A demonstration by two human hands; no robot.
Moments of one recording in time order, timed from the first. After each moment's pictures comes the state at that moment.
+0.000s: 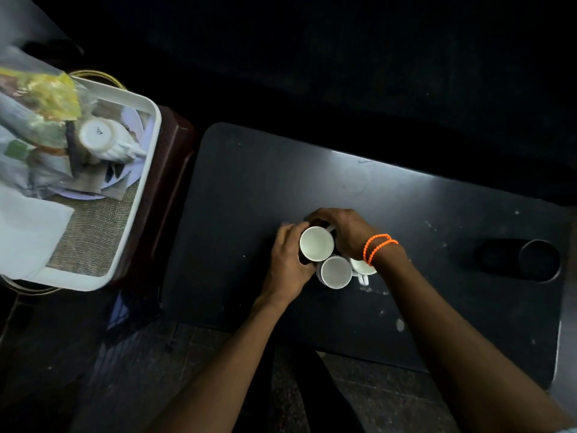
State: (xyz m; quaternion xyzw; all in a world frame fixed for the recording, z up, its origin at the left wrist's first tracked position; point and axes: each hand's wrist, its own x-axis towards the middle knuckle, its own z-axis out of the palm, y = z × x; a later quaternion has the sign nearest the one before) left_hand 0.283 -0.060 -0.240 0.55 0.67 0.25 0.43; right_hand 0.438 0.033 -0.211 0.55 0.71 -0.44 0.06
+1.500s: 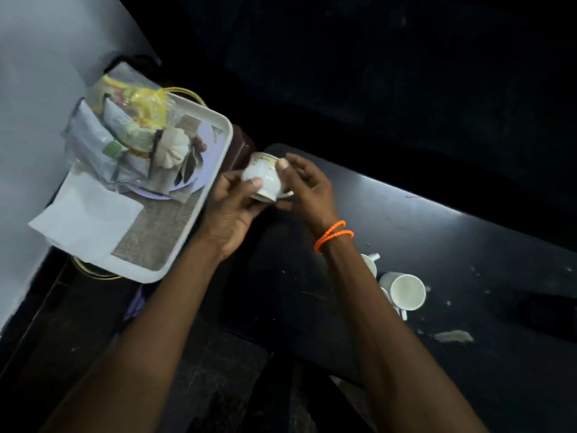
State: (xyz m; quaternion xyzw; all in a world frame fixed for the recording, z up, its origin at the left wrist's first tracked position) left_hand 0.109 0.036 -0.164 0.10 0.50 0.58 0.63; right_hand 0.248 0.081 -0.170 0.53 0.34 -0.68 -0.37
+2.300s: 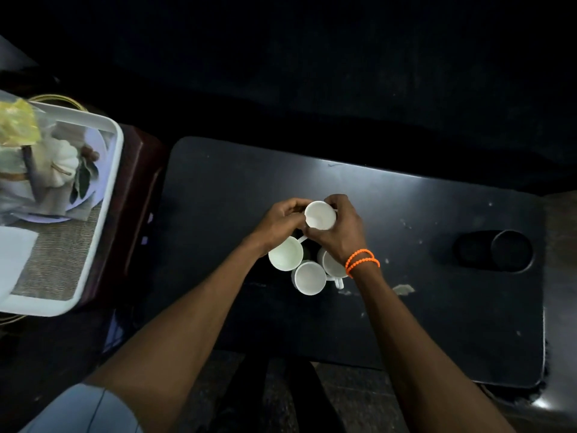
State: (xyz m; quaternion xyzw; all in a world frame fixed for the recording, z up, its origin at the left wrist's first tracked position) left_hand 0.305 0.044 -0.246 0.42 0.56 0.19 0.68; right_hand 0.469 0.014 -0.239 0.73 0.52 -0.39 -0.20
